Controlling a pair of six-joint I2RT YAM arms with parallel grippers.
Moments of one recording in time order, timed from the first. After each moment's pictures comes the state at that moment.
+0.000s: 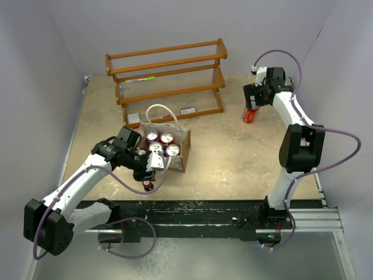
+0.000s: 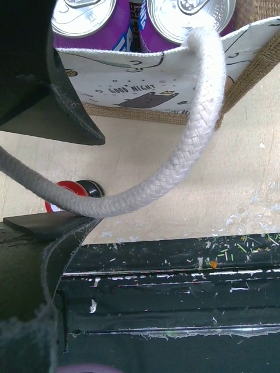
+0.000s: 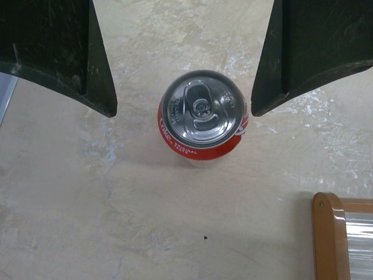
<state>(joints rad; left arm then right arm) -0.44 1.07 0.81 -0.92 0.72 1.03 -0.02 1.89 1.59 -0.52 -0.07 -0.27</state>
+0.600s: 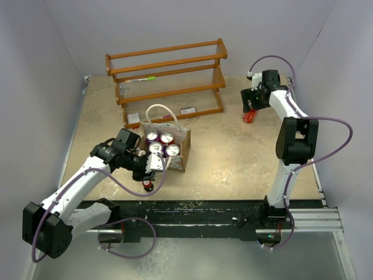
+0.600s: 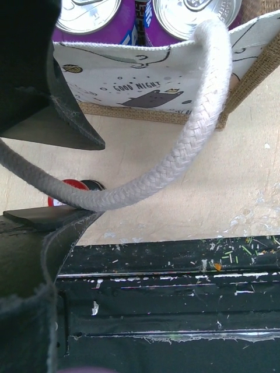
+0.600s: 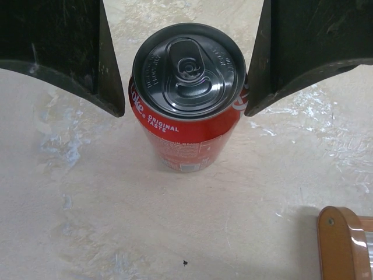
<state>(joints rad) -0.45 1.04 0.80 -0.91 0.70 1.03 -0.02 2.02 1.66 -0.60 -0.12 -0.27</state>
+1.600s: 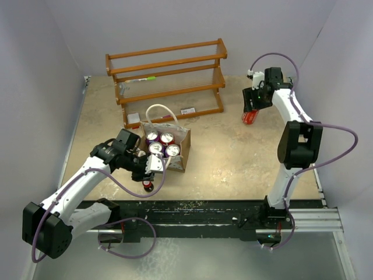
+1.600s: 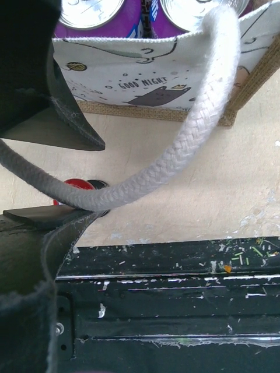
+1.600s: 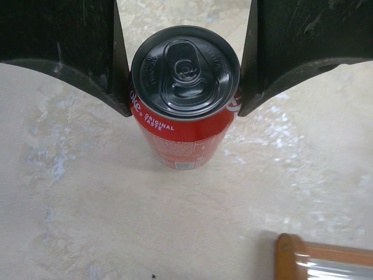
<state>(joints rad) -0.45 1.04 0.79 -0.92 0.68 1.04 -0.02 1.98 1.68 -0.69 -0.18 -0.29</state>
